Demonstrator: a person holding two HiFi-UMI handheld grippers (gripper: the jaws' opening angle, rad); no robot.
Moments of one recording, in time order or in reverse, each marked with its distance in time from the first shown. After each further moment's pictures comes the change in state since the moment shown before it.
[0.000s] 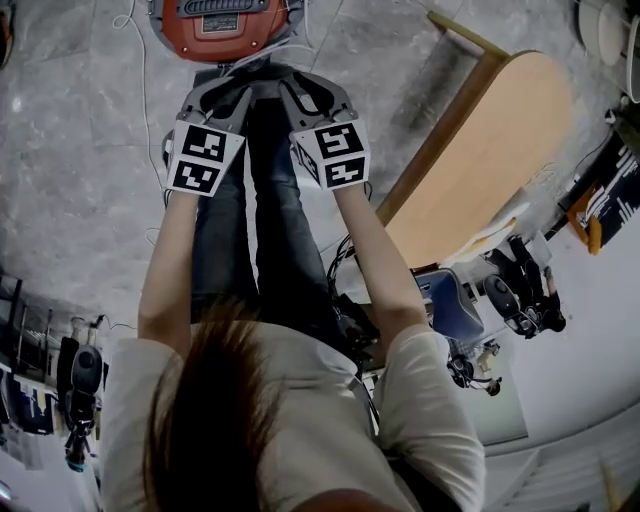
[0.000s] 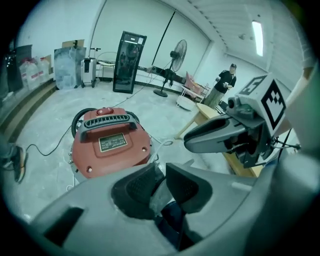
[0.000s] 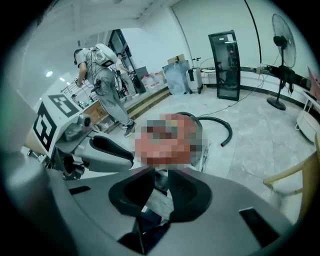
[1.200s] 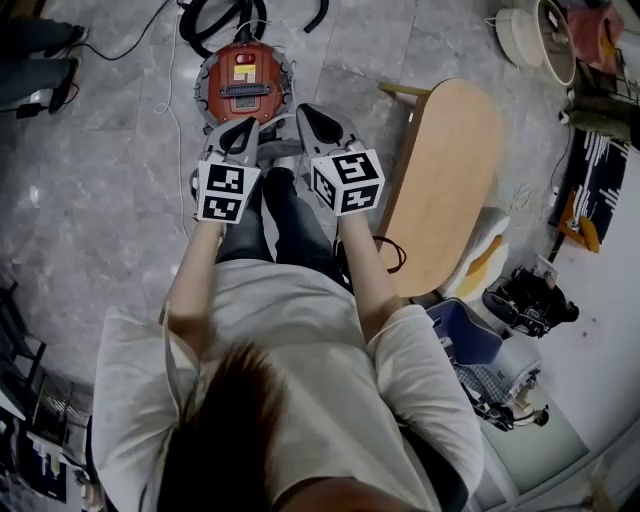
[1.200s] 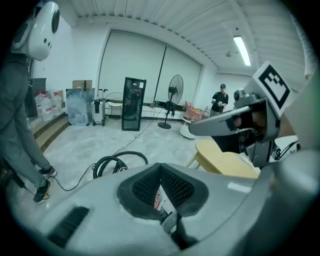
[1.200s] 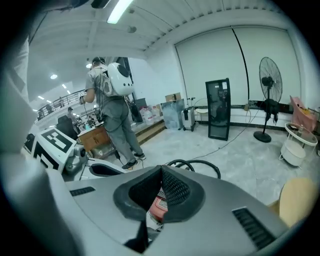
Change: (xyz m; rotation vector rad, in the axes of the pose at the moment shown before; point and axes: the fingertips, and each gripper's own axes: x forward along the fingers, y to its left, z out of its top) left arm -0.196 -0.010 0.170 0.078 -0.316 0.114; right arm -0.171 0.077 0.229 -0.022 -0.320 -0.133
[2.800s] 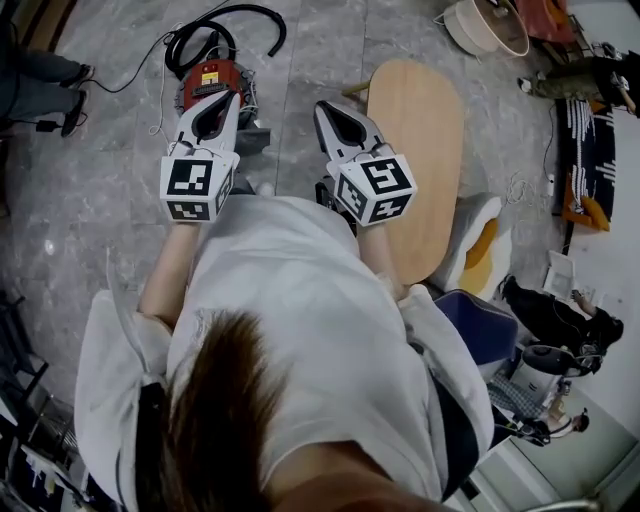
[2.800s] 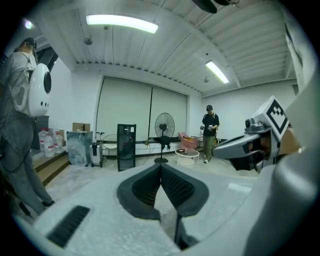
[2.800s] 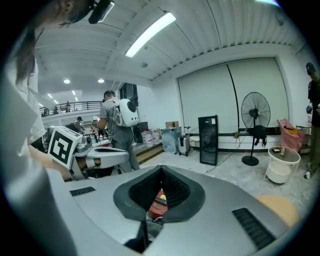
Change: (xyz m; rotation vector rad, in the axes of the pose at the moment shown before) left arm -0.179 -0.206 0.150 0.133 -0.408 0.052; right arm -0.324 0.002 0.042 -0.070 -0.275 -0.032
